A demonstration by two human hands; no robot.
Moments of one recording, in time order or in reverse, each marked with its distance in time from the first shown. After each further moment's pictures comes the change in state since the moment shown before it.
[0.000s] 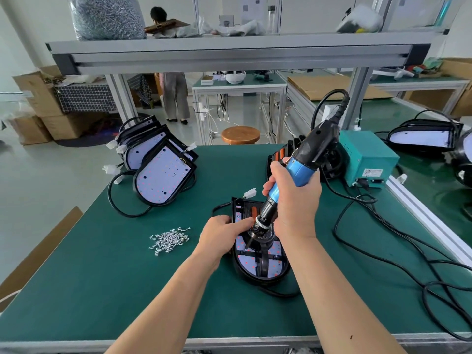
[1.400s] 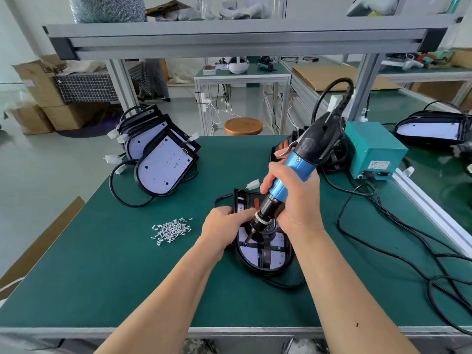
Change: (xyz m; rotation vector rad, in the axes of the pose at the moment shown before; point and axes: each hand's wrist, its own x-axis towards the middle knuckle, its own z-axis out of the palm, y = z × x) left_hand -0.001 0.002 0.004 -0.011 0.074 0.009; right_hand 0.001 0.009 -0.015 0.025 -0.306 0.019
